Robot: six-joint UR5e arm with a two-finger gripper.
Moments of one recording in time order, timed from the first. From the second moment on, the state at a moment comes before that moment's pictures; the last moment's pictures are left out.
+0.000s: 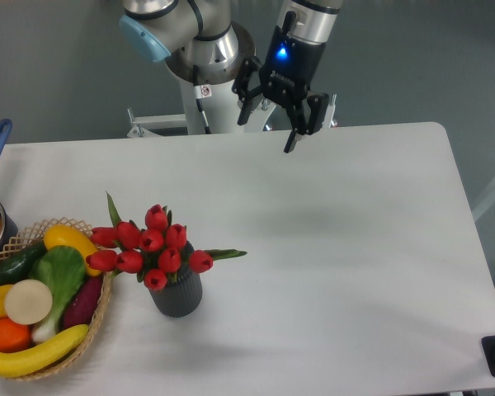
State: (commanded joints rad) arm 2.76 -1.38 -1.94 -1.25 0.97 1.36
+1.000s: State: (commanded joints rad) arm 2.67 -1.58 -2.08 -0.88 0.62 1.35
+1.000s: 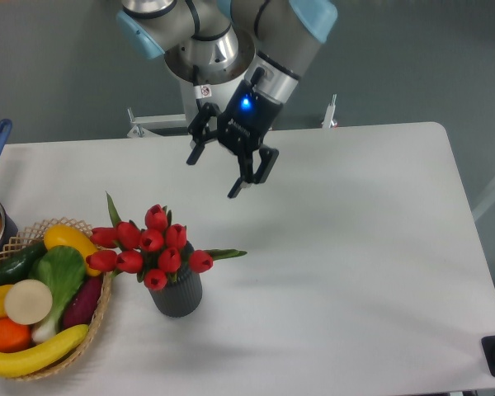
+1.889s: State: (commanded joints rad) arm 2.60 -1.72 -1.94 -0.77 0.63 1.15
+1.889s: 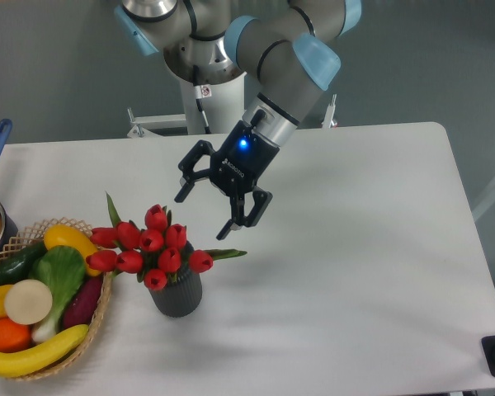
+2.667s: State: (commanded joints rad) arm 2.51 -1.79 -1.94 -0.71 0.69 1.21
